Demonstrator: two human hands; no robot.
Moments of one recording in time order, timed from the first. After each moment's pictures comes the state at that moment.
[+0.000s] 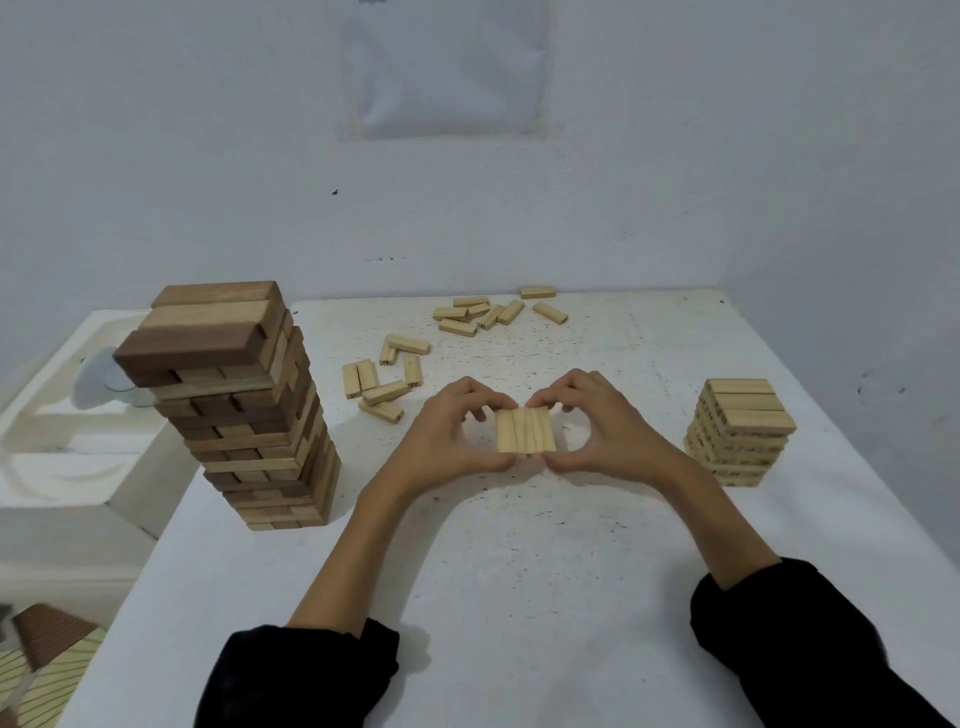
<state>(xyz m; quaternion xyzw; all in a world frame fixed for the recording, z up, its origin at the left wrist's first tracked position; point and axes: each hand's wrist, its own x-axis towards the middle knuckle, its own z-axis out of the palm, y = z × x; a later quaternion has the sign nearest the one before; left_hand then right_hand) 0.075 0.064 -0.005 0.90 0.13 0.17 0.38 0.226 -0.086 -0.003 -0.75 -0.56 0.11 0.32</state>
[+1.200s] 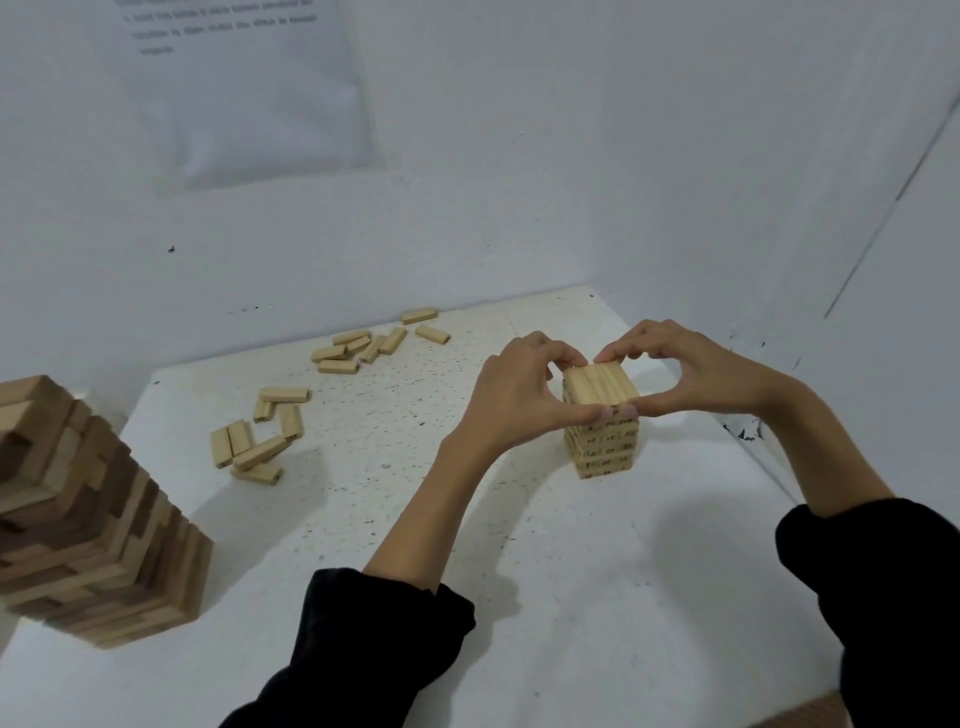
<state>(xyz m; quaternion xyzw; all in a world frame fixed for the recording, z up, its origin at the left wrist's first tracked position) 0.209 -0.054 0.050 0.94 0.04 0.14 0.30 0.328 -0.229 0.060 -0.80 -0.48 0.15 0.32</state>
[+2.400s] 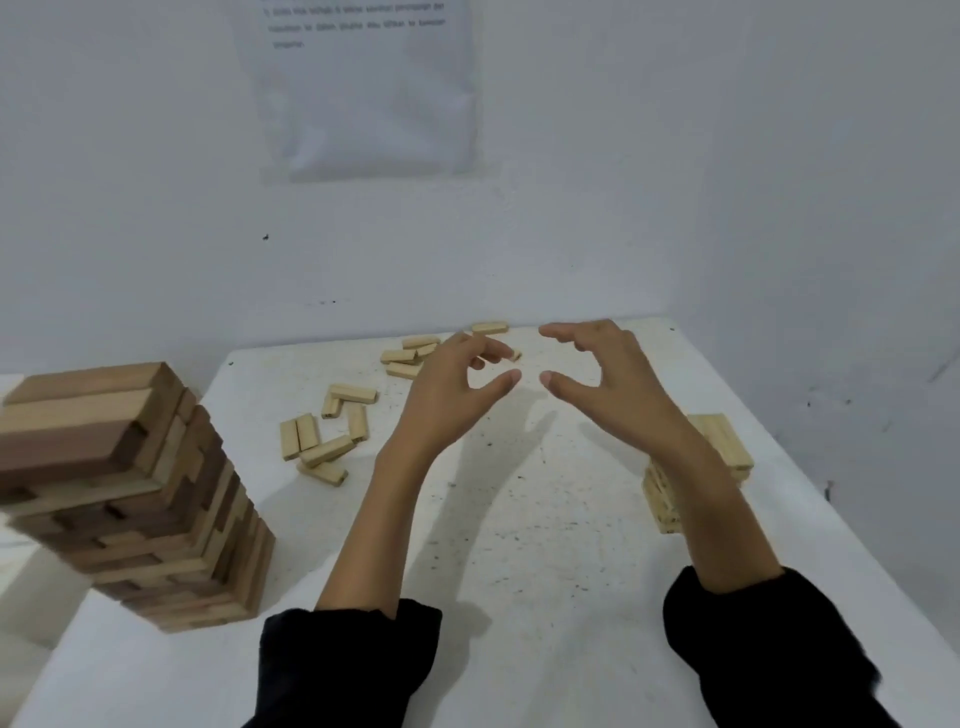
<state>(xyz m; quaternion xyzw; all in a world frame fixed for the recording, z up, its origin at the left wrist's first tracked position) 0.166 0.064 0.045 0.88 0.16 0.25 0.36 0.259 -0.093 0.067 -0.80 -0.42 0.04 0.43</state>
